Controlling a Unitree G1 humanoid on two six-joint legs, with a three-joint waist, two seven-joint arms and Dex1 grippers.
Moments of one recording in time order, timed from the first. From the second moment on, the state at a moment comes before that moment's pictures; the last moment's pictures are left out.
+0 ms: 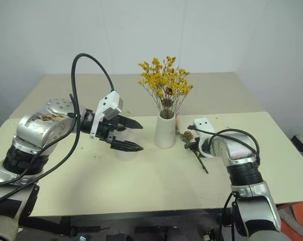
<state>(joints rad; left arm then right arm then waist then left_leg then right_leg) -0.94 0.74 -0.24 -0.15 -0.46 0.90 -1.23 -0.75 -0.50 -0.04 0.03 0.32 1.43 0.32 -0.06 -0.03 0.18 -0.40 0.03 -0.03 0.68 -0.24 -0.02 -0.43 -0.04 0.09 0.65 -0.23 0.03</state>
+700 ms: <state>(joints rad) -0.84 0.82 -0.11 -0.13 -0.51 0.81 -1.24 -0.26 -0.15 -0.53 -0.67 0.46 0.86 0.29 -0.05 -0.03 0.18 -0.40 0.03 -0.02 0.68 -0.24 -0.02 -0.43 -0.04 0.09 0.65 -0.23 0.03</state>
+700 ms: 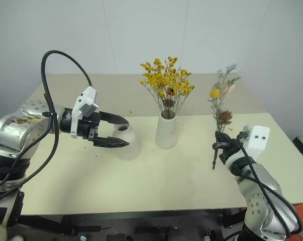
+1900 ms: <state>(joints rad) -0.70 0.95 0.01 -0.28 -0.52 0.99 -0.94 -0.68 -0.02 0.03 -0.16 0.47 0.25 0.52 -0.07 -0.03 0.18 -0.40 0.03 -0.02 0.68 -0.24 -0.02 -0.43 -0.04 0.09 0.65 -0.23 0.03</state>
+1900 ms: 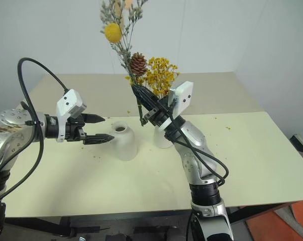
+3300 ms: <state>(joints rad) -0.72 0.94 0.00 -0.27 -0.53 0.99 -0.93 -0.76 0.09 0.16 0.10 0.32 0.01 0.43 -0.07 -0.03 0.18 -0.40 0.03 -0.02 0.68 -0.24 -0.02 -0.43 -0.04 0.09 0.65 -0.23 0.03</state>
